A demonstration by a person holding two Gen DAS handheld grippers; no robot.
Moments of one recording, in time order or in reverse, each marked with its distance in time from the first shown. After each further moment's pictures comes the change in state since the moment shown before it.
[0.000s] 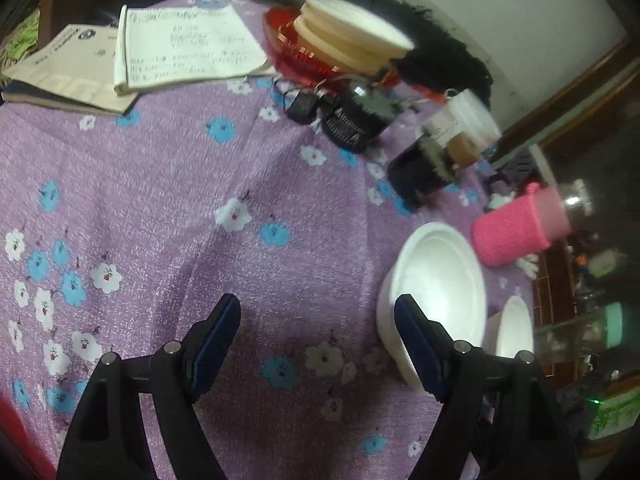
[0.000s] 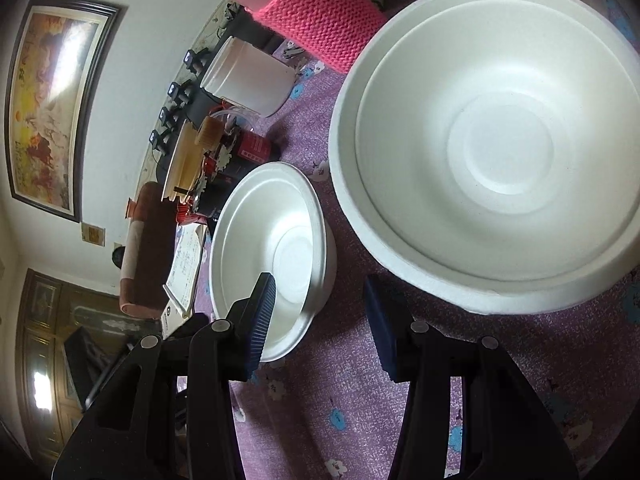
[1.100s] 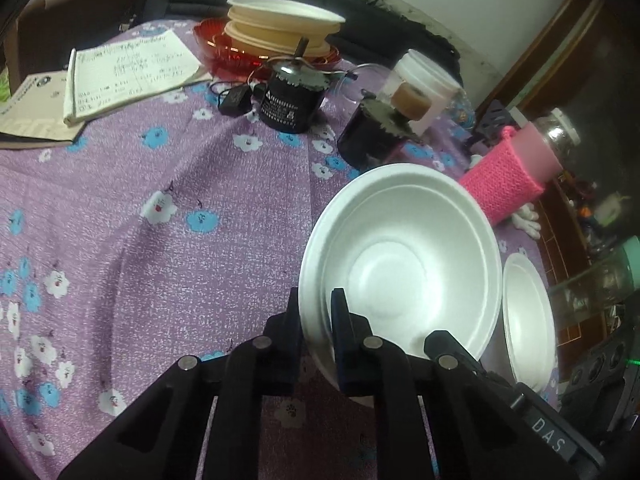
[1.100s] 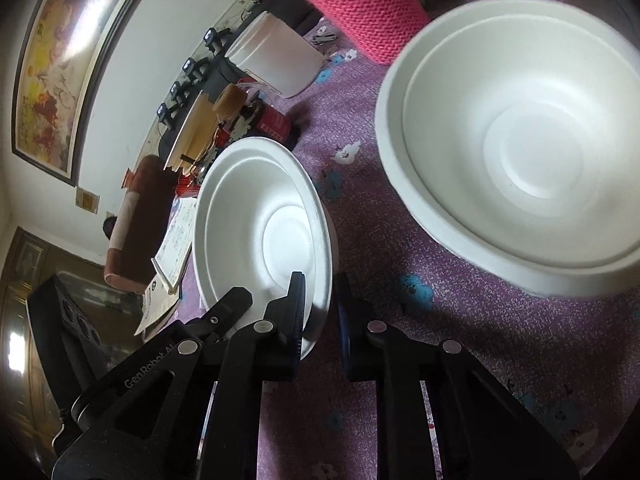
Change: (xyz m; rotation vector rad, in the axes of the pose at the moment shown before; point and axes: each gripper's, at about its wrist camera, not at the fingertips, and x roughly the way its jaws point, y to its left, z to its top) left arm 0.024 -0.041 -0.029 0.185 -0.042 0.027; right arm 0.010 0.019 -0.014 -0.137 0.008 -0.032
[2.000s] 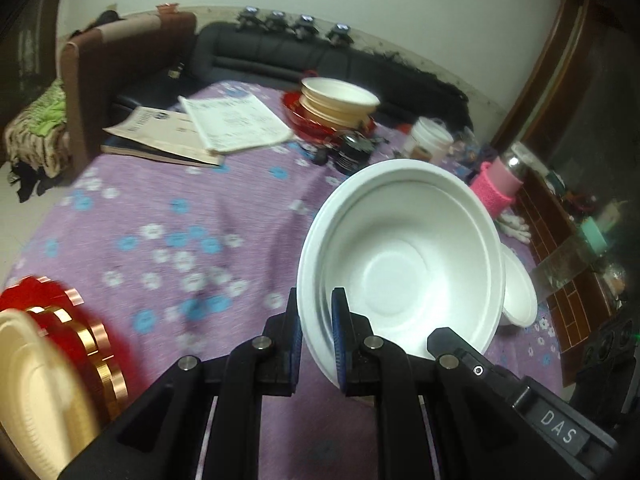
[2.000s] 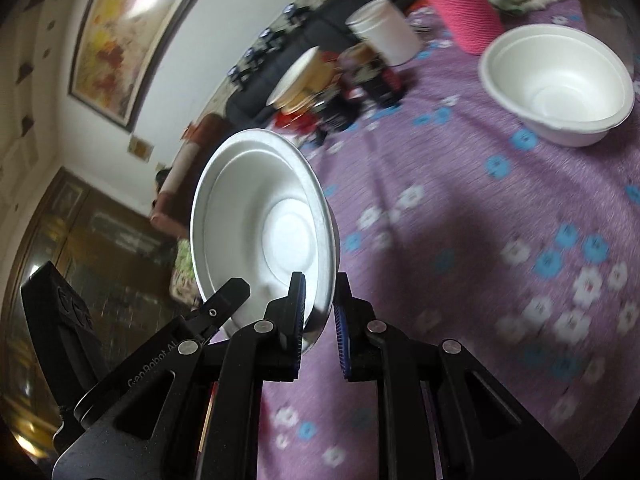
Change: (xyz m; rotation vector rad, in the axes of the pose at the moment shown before) left arm -0.159 0.053 -0.074 -0.002 -0.203 0.107; right arm -0.068 0.071 -0.099 -0.187 0.059 0.166
